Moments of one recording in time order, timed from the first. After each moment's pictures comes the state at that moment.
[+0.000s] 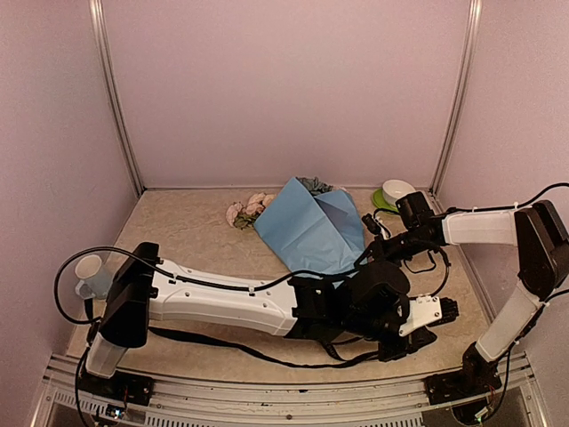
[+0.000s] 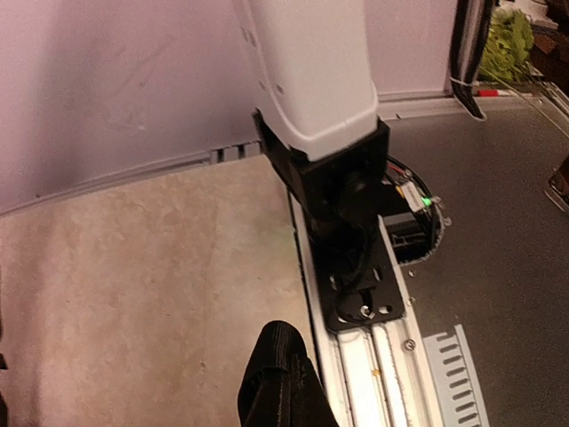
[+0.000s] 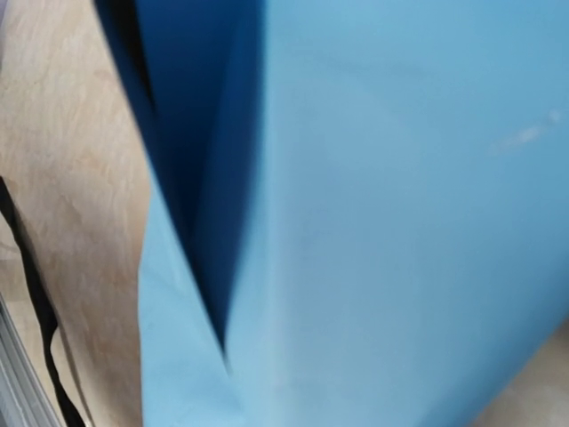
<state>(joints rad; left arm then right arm) -1.44 2.24 1.88 -0.14 0.20 0.22 0.35 1.63 0.94 -0.30 -0.70 0.24</state>
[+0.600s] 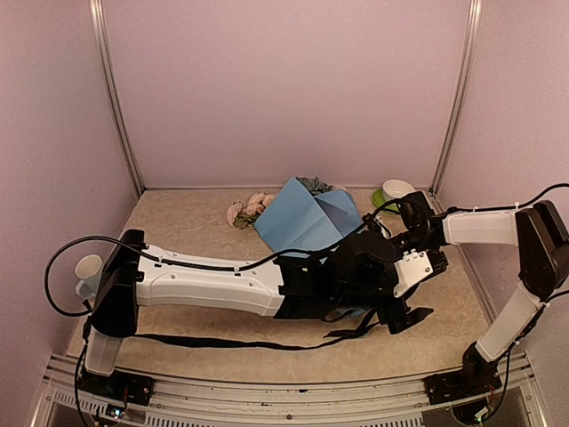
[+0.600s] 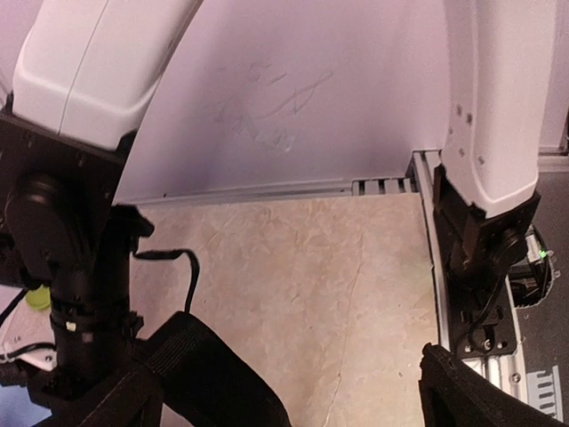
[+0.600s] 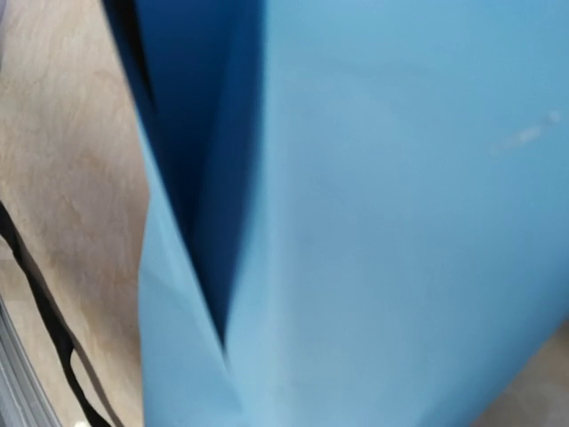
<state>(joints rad) -1.38 2.17 1.84 0.01 -0.04 0.24 0.35 1.62 0.94 -0.30 -0.70 0.24</state>
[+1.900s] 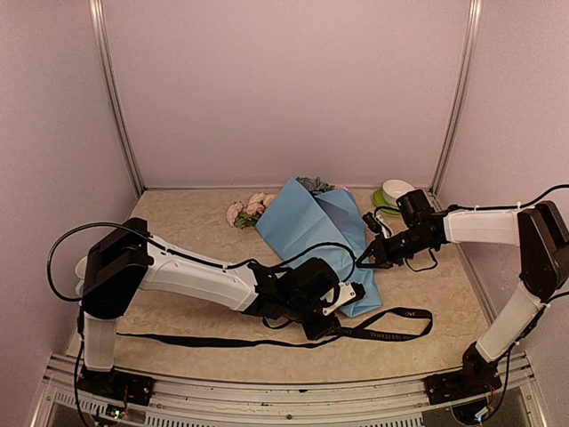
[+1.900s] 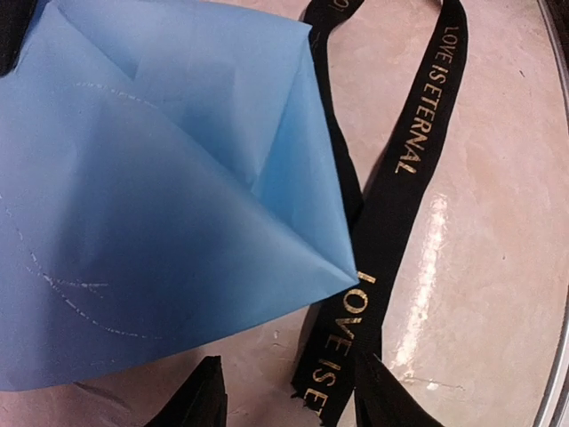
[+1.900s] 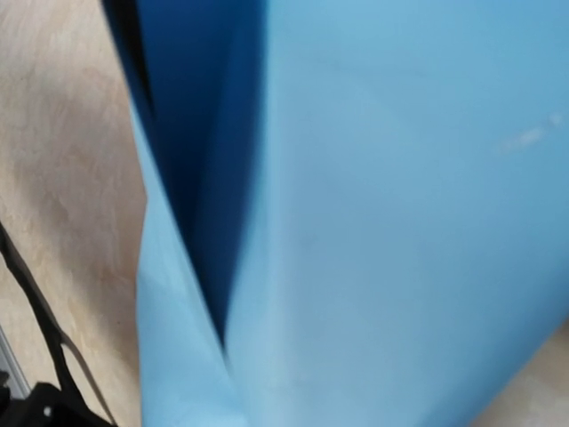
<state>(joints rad) -1.22 2.09 1.39 -0.17 -0.02 0.08 0.35 1.62 0.96 -0.34 -0.67 0.21</state>
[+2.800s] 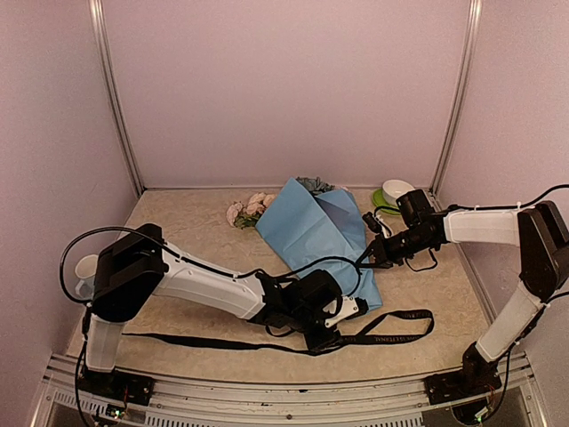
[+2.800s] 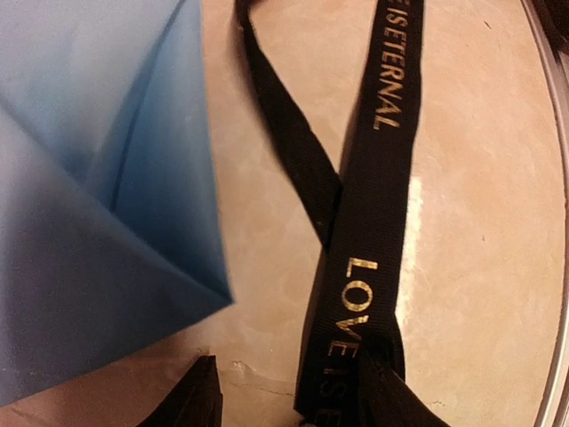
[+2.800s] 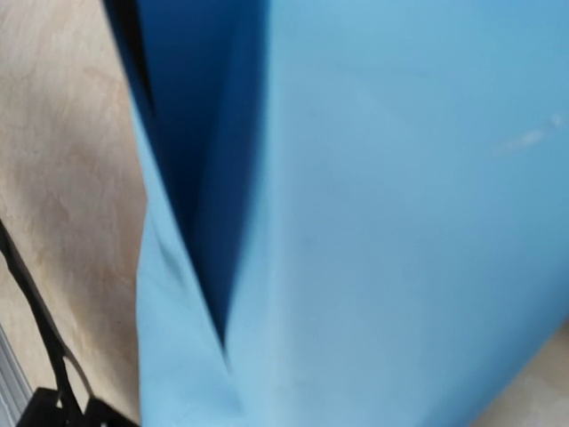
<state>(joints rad) -1.23 2.15 1.39 -0.13 0.07 0.11 0.35 1.62 0.96 -0.34 -0.67 0.21</state>
